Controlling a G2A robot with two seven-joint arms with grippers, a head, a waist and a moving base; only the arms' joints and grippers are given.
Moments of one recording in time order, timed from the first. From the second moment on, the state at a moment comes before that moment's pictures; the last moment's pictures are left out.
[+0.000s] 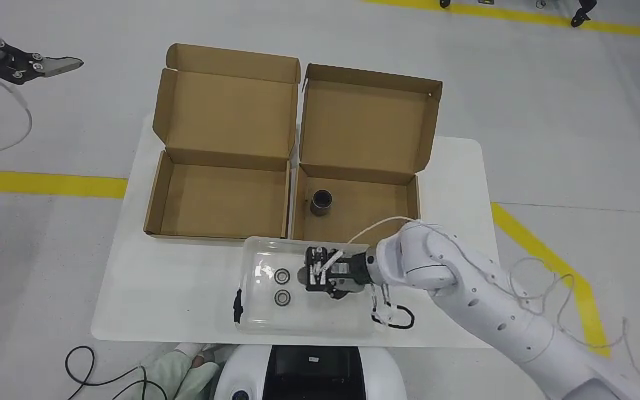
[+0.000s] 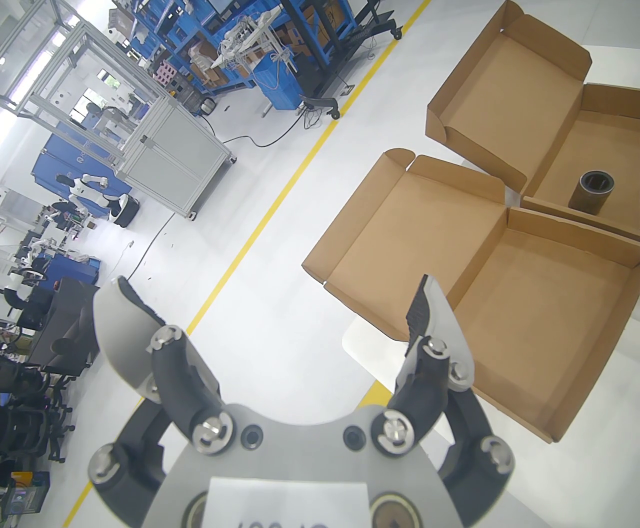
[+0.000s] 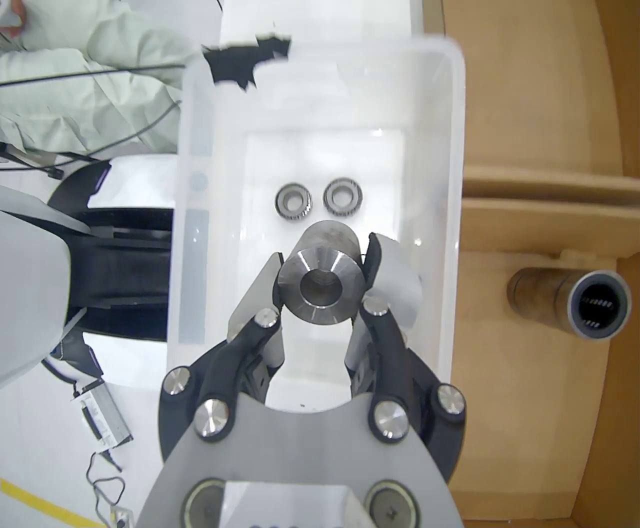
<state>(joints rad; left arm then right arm) 0.60 -0.17 -1.14 -1.49 0.83 -0.81 -0.08 -0.90 -1.07 0.66 -1.79 -0.77 -0.77 0.81</state>
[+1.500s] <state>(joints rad) 0.60 -0.17 -1.14 -1.49 0.83 -0.81 -0.08 -1.44 -1.02 1.16 -2.09 -1.12 -0.81 -0.53</state>
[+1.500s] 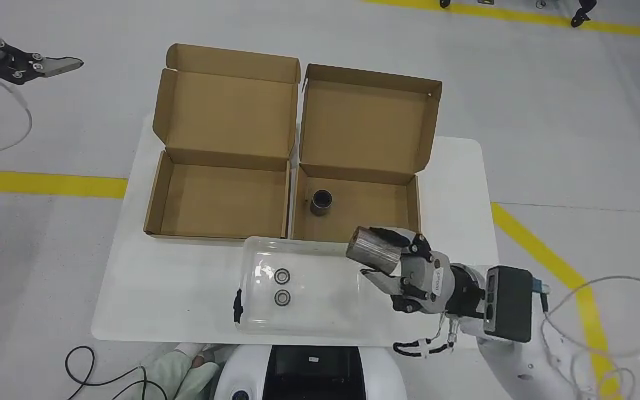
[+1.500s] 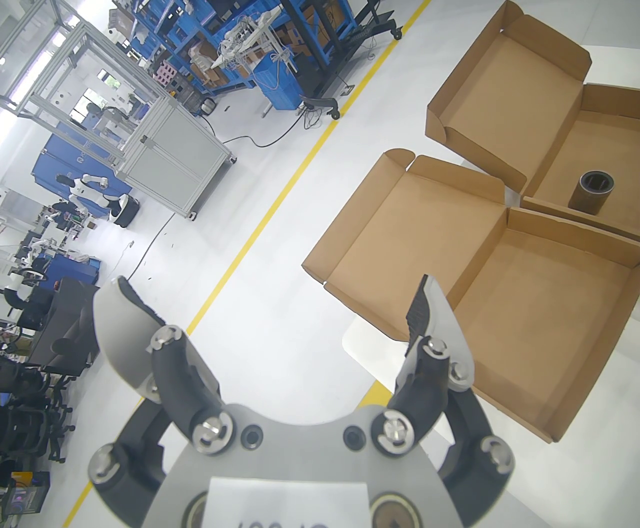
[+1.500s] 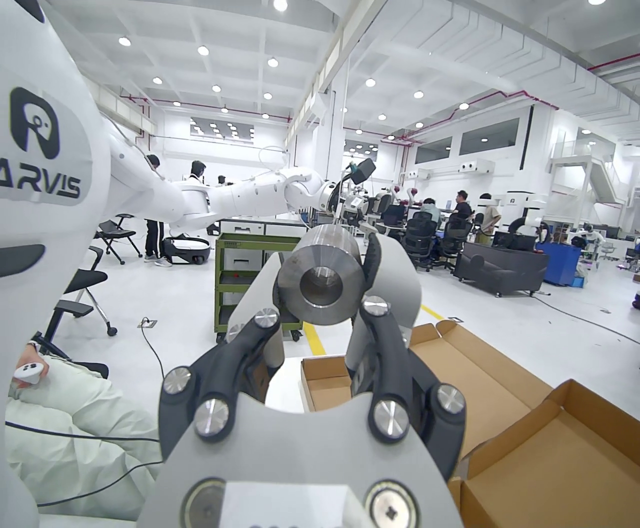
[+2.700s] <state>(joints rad) 0.60 -0.17 -1.14 -1.49 0.83 -0.81 -0.08 -1.34 -1.06 1.05 -1.84 -0.92 -0.46 0.16</state>
